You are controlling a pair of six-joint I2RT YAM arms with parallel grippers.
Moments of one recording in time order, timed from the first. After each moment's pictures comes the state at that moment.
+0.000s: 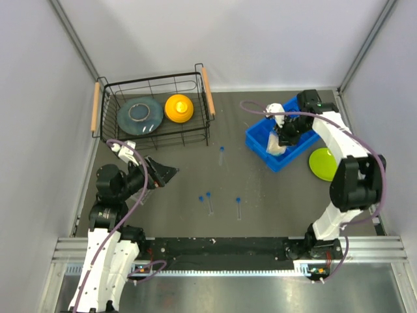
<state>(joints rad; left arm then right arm) -0.05 0.49 0.55 -0.30 0.64 -0.68 0.10 1.64 1.43 -0.96 -0.50 -0.88</state>
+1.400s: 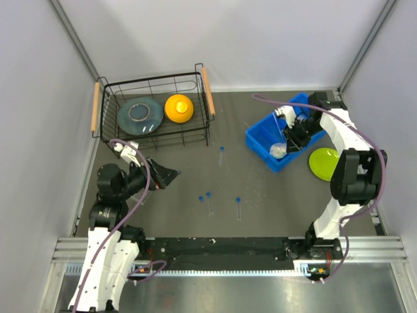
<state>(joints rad) -0.05 0.49 0.55 -0.32 0.67 -0.63 0.00 1.75 1.48 -1.08 -0.49 -0.89</state>
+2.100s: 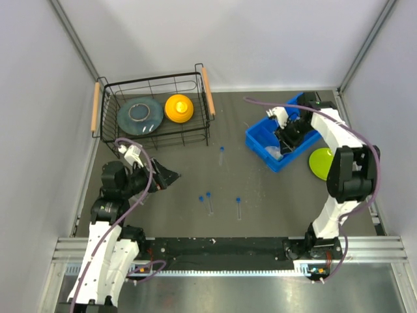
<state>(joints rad) -0.05 0.54 0.55 -0.41 0.66 -0.61 0.07 1.82 1.48 -1.03 -0.44 -0.80</state>
